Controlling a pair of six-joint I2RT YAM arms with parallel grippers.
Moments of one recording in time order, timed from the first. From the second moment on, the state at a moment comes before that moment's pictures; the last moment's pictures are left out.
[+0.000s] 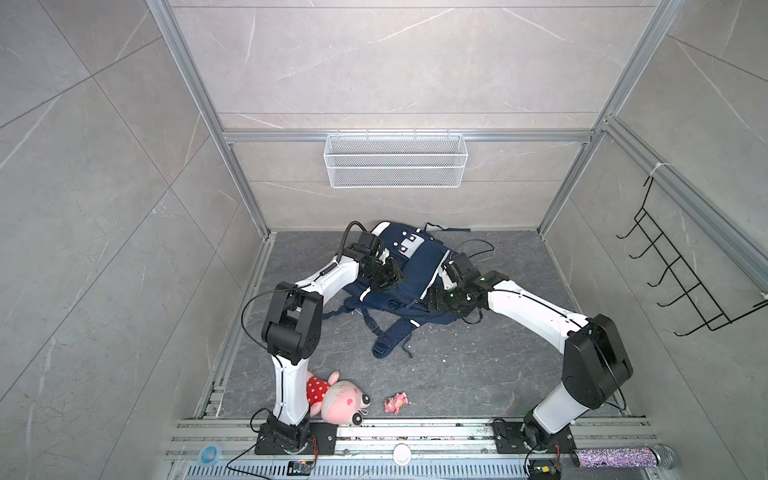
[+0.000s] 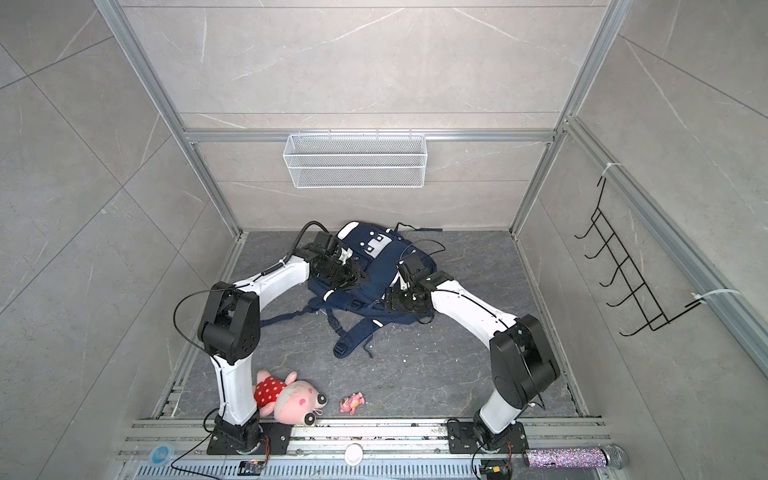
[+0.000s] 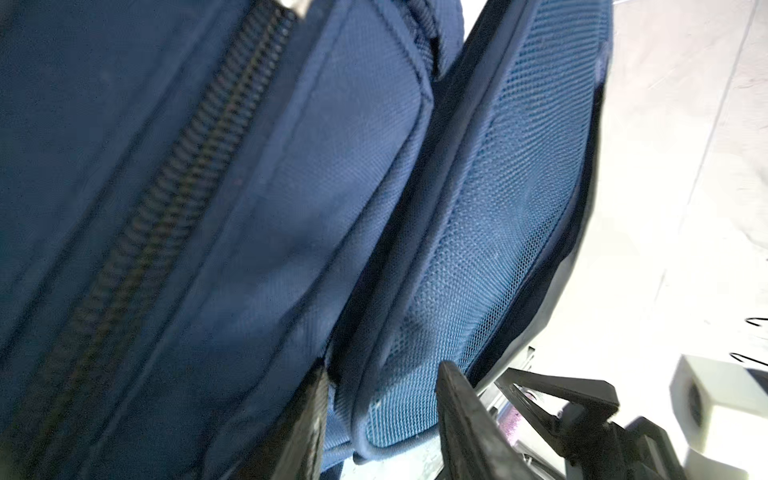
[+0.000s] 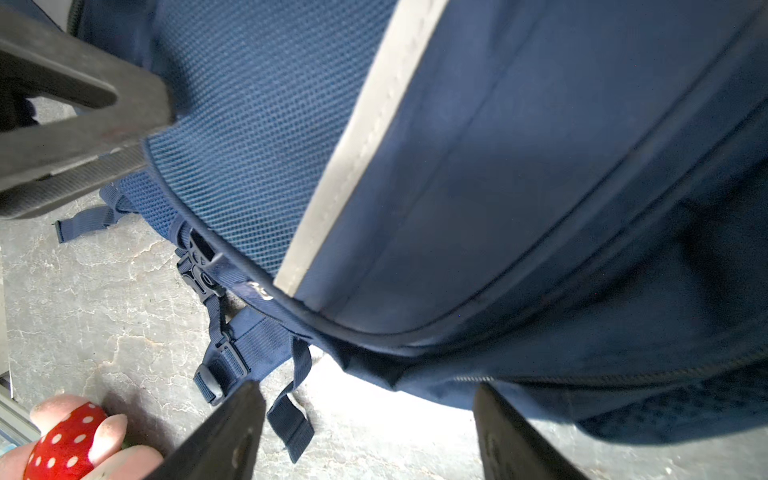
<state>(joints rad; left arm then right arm) -0.45 2.00 1.56 -0.57 0.56 -0.66 0.54 1.65 1.23 -0.65 -0.14 0.50</state>
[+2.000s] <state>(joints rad) -0.54 2.05 1.64 -0.41 0.65 -0.81 0.54 1.78 1.35 -0.72 0.06 0.52</state>
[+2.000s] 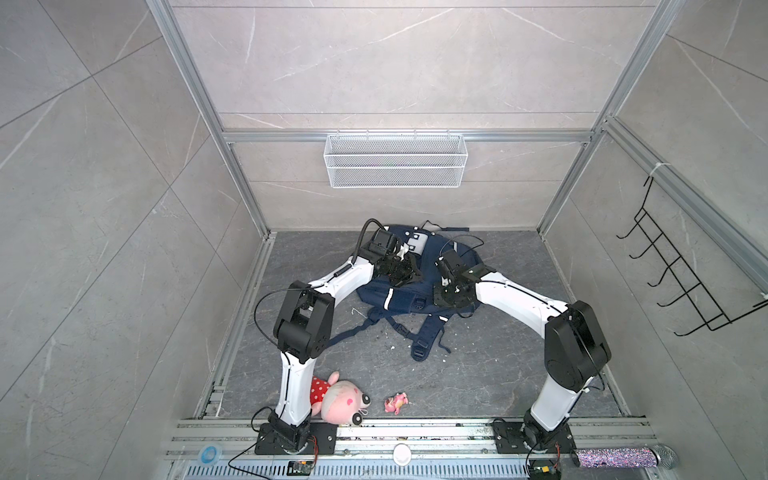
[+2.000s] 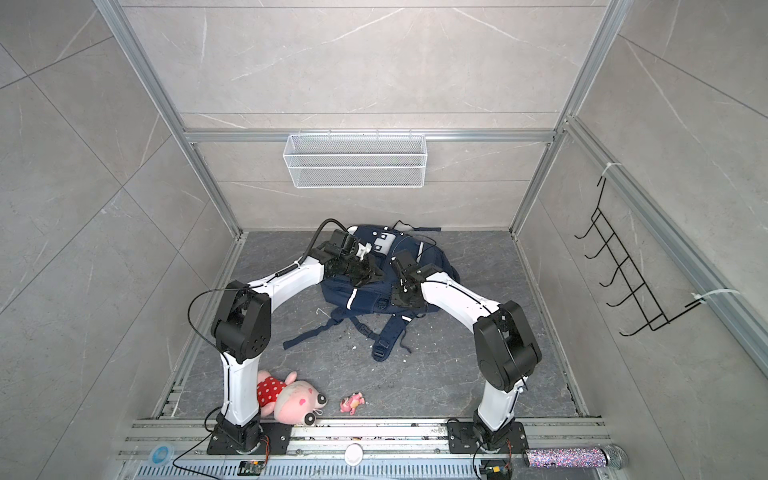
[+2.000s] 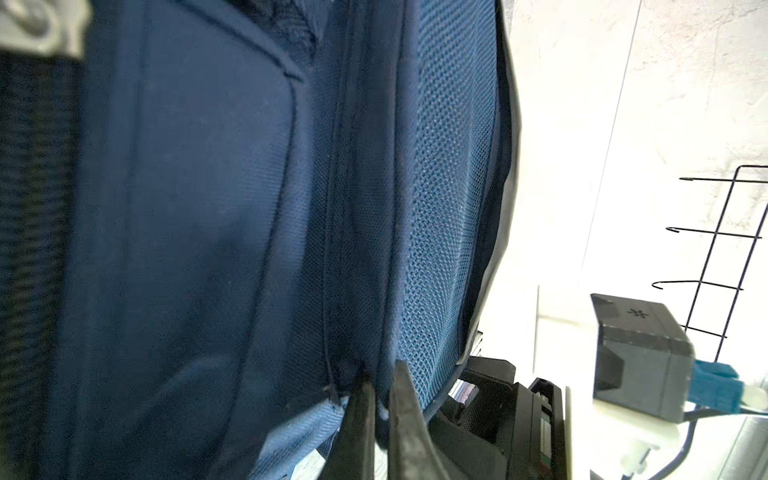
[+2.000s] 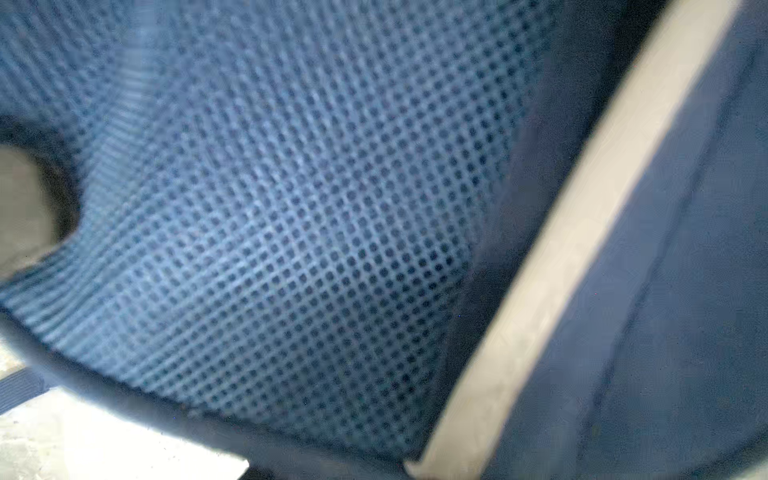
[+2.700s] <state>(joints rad) -0.54 2.07 1.64 -0.39 0.68 -0.82 0.54 1.74 1.36 -0.70 0.10 0.51</state>
